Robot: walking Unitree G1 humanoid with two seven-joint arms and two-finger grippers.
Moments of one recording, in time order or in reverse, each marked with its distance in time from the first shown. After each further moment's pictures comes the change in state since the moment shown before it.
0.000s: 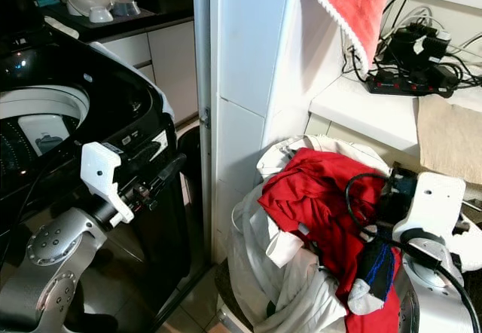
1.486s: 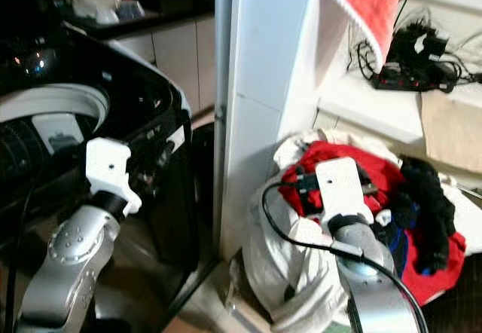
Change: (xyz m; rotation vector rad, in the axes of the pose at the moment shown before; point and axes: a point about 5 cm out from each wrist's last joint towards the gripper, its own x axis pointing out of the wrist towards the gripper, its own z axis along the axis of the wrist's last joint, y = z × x) left arm 0.011 0.000 -0.003 0.104 -0.001 0.294; right arm -0.031 0.088 0.024 -0.188 -0.198 0.434
